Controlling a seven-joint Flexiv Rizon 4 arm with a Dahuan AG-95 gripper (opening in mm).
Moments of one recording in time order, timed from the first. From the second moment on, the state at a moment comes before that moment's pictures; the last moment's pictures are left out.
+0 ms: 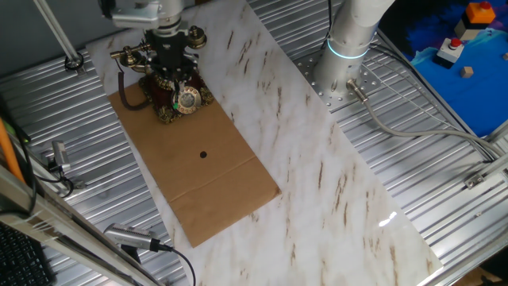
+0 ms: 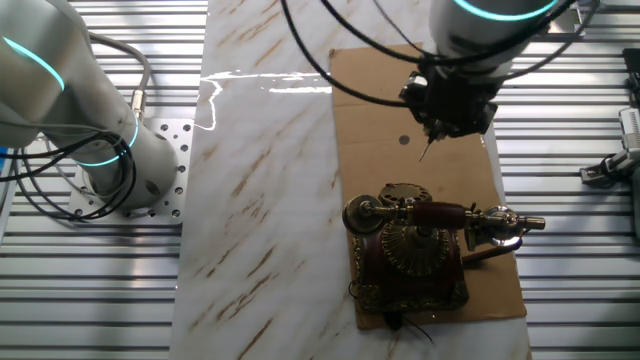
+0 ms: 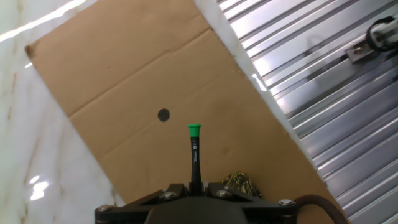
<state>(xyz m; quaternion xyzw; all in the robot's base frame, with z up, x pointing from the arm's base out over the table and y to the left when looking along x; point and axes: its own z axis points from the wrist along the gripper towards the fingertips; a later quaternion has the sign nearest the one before) 0.528 -0.033 0.222 -0.51 0.86 0.01 0.06</state>
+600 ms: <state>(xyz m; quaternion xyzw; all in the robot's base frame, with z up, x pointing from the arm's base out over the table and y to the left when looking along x) 0.522 -0.030 0.187 -0.51 0.86 -0.01 0.07</state>
